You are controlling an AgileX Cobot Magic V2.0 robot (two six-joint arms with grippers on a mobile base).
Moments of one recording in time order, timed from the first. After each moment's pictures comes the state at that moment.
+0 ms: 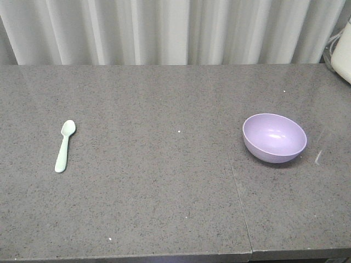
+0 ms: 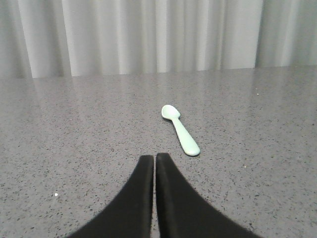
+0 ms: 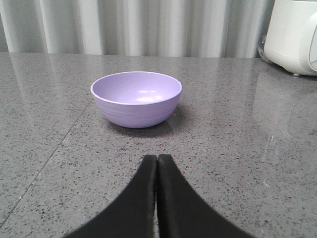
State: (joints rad) left arm -0.01 -0.01 0.02 -0.03 0.15 -0.01; right arm 0.05 -0.01 0.03 0.01 0.20 0.00
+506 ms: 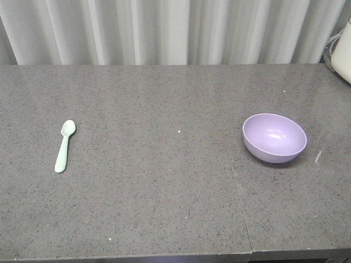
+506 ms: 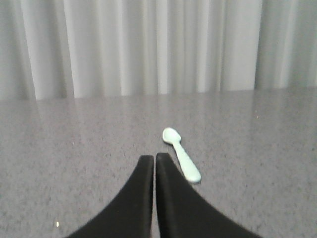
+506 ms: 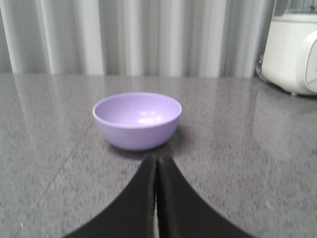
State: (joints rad) left arm -0.01 -0.01 0.02 -0.04 0.02 -0.01; right arm 0.05 -0.01 0.03 0.02 0.11 0.00
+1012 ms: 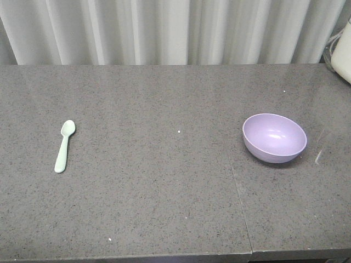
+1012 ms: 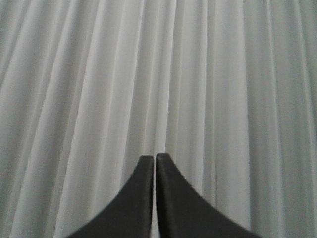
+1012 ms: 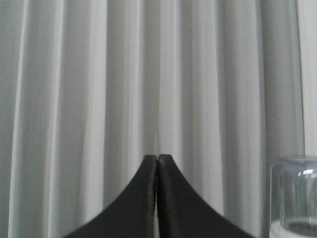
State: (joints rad) left arm -0.01 0.57 -0.71 -0.06 -0.29 -0.10; right arm 0.05 0.64 -0.83 0.03 -0.04 0.00
